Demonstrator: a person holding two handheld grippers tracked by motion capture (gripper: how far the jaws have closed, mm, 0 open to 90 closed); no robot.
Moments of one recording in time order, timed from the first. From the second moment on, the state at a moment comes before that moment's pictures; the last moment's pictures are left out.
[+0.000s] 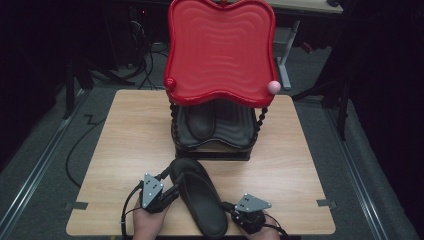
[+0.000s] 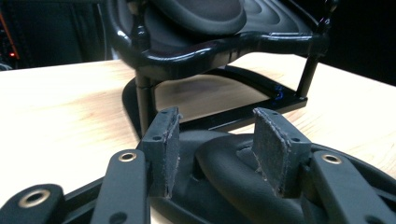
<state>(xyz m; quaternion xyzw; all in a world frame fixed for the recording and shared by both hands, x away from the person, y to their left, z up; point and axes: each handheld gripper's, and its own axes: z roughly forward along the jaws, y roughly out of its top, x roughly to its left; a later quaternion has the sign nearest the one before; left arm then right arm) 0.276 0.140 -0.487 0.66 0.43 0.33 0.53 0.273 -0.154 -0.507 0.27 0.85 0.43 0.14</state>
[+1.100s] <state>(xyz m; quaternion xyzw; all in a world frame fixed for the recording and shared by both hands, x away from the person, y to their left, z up) 0.250 0.101 -0.505 0.73 0.44 0.27 0.46 0.297 -0.118 -0.498 0.30 0.82 0.48 0.12</state>
